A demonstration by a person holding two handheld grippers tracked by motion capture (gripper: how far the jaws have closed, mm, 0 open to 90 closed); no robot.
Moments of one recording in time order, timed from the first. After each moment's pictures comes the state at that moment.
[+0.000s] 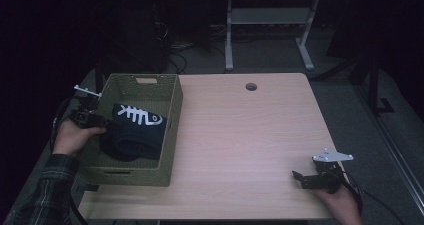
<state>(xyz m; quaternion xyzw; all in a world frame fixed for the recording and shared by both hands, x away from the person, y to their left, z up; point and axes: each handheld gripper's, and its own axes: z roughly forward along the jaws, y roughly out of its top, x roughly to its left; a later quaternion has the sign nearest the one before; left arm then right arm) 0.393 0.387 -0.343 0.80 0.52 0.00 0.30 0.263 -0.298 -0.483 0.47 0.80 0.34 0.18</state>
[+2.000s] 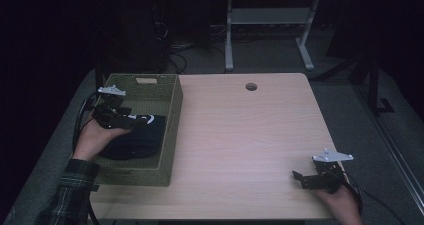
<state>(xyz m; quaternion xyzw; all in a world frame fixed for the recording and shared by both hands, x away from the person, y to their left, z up) 0.372 0.302 -0.319 0.83 0.43 0.12 0.34 0.263 -0.297 -0.483 0.47 0.80 0.34 0.18</state>
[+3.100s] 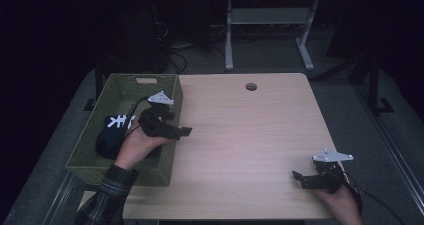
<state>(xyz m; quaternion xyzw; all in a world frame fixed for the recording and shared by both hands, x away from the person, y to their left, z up) 0.351 0.182 -0.328 0.86 0.35 0.09 0.37 0.263 -0.297 -0.483 0.47 0.80 0.34 0.18</state>
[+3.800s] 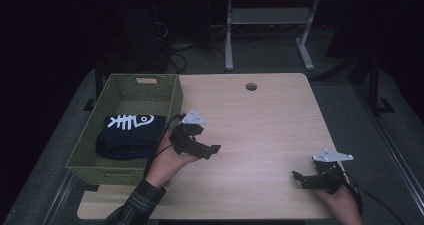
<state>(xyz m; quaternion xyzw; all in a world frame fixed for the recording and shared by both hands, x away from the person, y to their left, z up) 0.320 0.114 -0.365 0.86 0.31 0.09 0.39 0.263 -0.297 -0.483 0.47 0.80 0.34 0.18</state>
